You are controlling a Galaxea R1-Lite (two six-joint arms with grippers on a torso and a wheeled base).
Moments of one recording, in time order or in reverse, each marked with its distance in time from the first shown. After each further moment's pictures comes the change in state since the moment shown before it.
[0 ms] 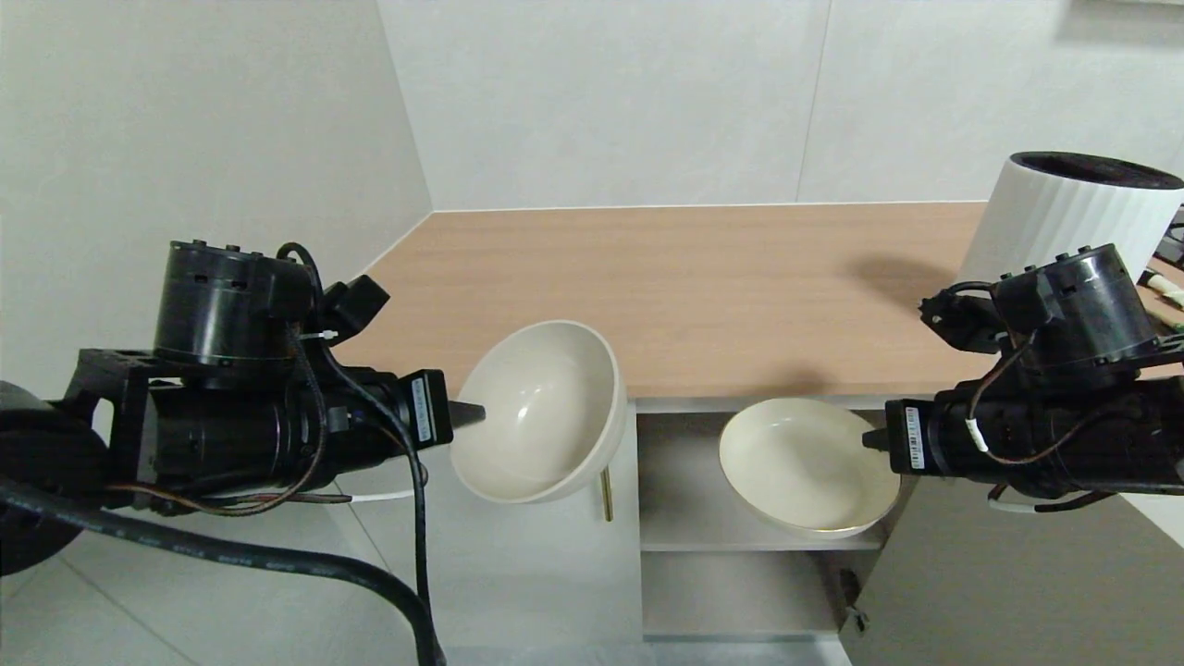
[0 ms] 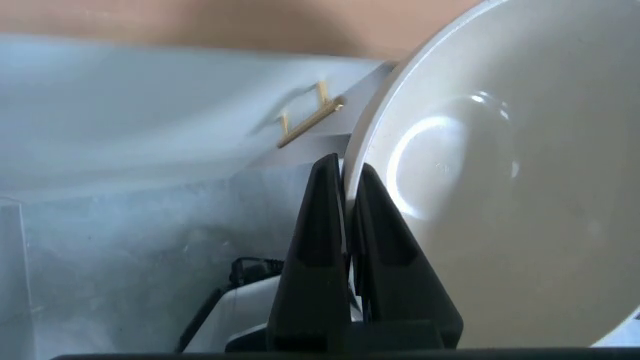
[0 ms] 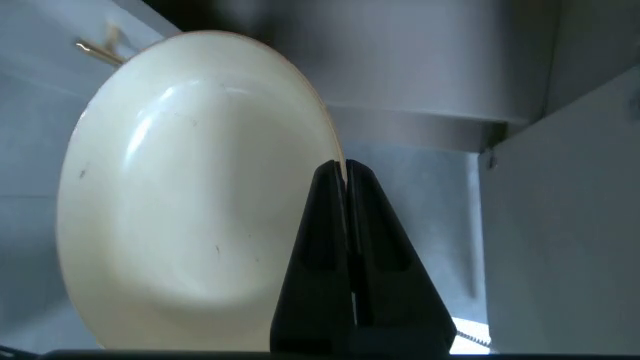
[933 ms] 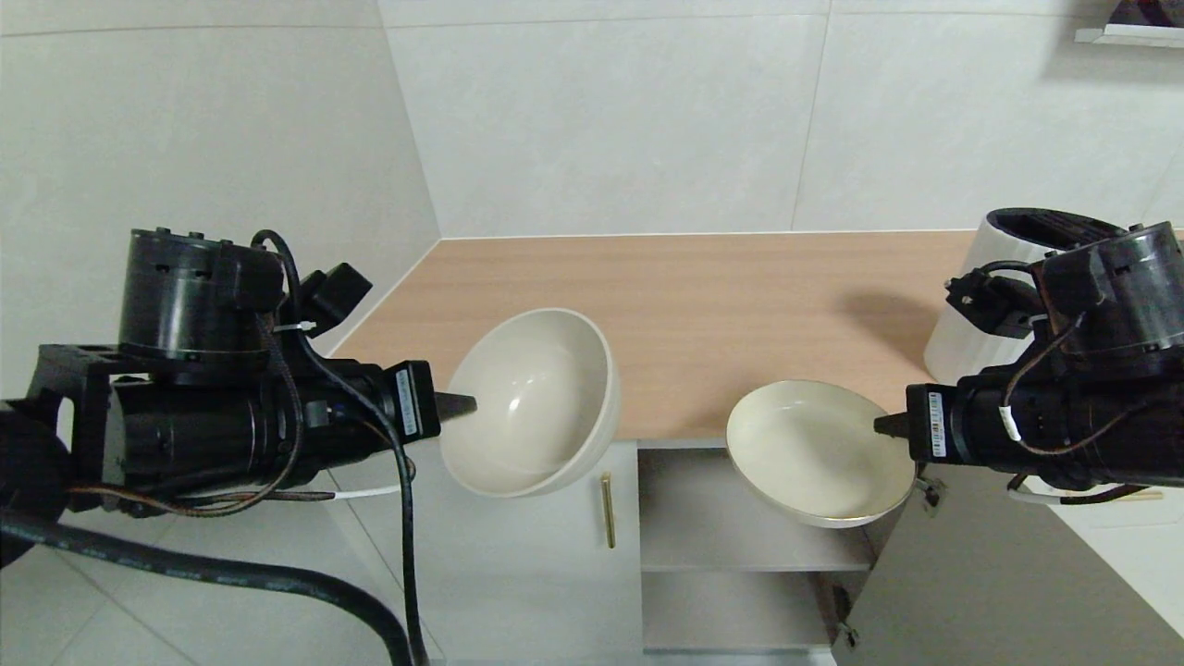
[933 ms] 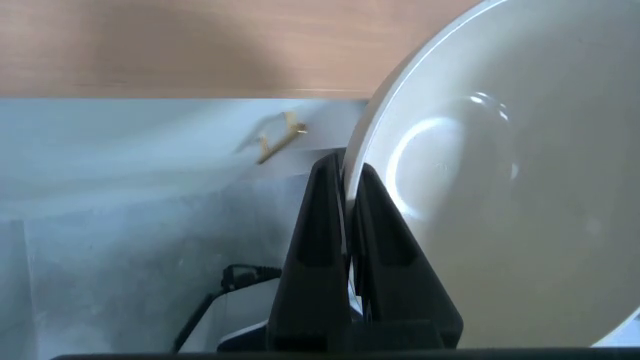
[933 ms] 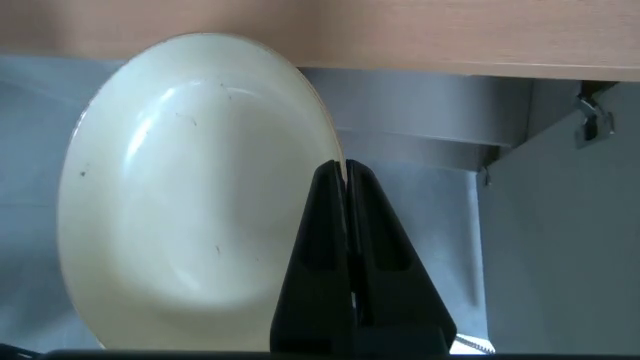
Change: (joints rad) left arm 0.001 -0.037 0.001 0.001 0.001 -0.001; right arm -0.002 -0.056 -0.001 -0.001 0.004 0.001
